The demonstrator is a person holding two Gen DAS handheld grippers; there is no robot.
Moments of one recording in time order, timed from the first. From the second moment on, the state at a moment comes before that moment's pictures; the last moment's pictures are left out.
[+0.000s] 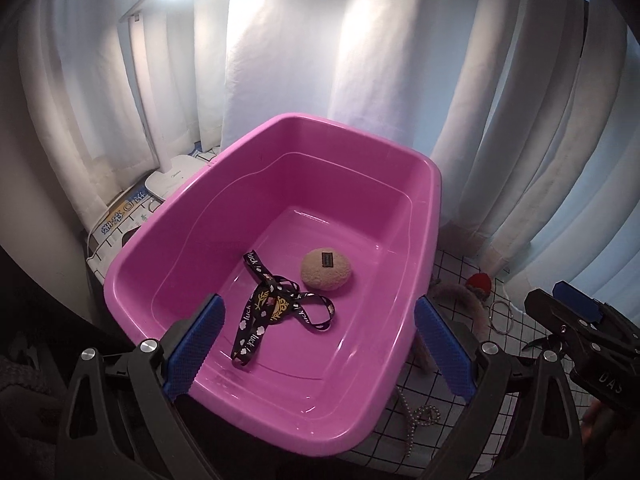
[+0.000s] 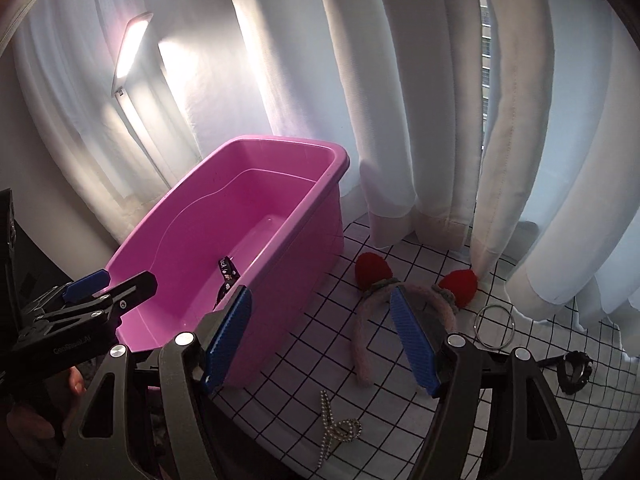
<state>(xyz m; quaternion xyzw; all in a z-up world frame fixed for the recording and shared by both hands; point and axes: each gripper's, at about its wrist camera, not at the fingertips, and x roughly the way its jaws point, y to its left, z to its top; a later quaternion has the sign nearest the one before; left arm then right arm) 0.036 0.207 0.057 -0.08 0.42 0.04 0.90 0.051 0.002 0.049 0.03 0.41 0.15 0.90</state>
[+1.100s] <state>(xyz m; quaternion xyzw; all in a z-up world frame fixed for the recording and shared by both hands) -0.026 0.064 -0.106 0.04 0.50 -0.06 0.86 -0.127 -0.176 -0.153 0.17 0.51 -0.11 0.83</state>
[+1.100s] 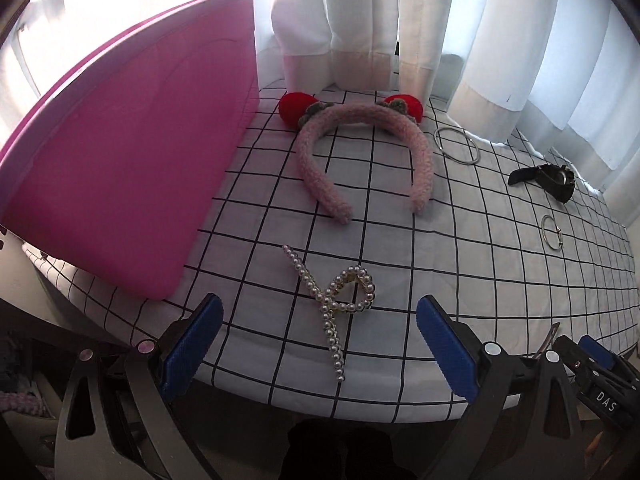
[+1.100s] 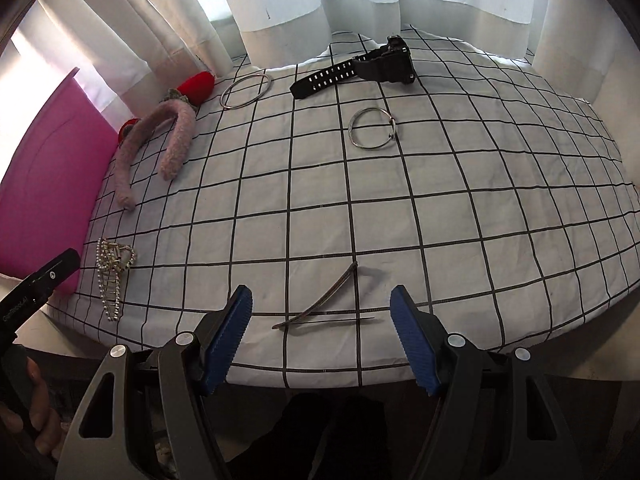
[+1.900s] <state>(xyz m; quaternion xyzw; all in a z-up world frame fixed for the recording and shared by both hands) -0.006 0.060 -0.172 0.06 0.55 -0.04 0.83 -0.120 -0.161 -0.187 0.08 0.53 -0.16 0.83</state>
